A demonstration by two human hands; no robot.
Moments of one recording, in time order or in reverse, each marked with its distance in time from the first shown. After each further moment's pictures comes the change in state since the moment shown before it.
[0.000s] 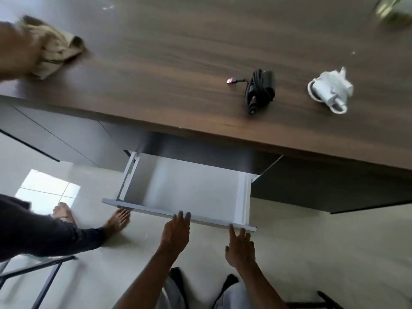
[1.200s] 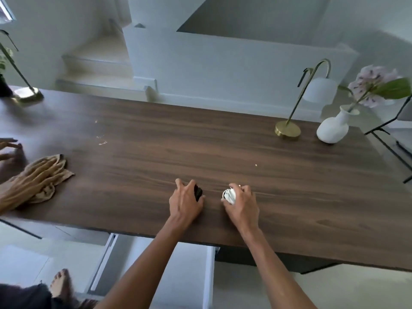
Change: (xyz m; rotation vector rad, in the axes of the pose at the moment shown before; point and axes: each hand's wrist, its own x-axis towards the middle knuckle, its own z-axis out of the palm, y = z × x) left_hand 0.045 0.203 -0.424 -0.364 0.410 -0.085; right_hand -0.063 0.058 -0.432 0.446 0.821 -0.111
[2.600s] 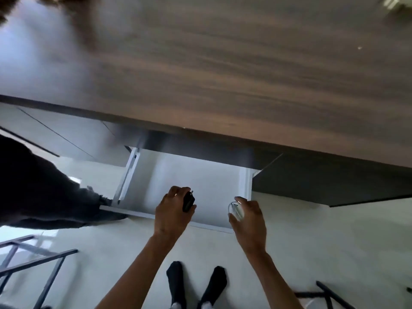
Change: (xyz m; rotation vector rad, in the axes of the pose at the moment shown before) left_hand -0.149 -0.268 0.142 -0.067 -0.185 -0.105; right_hand -0.236 0.055 0.247 0.133 -0.277 0.156
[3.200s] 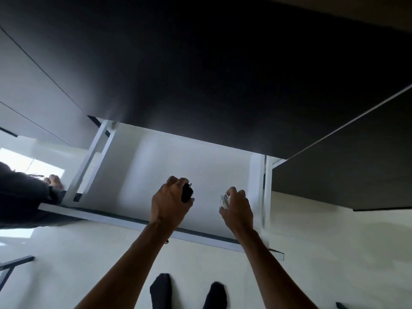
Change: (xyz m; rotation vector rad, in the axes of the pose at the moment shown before) left_hand 0.105 -0.087 0.165 0.081 -0.020 -0.017; right_hand 0.120 0.095 0.181 -0.275 -0.186 0.027
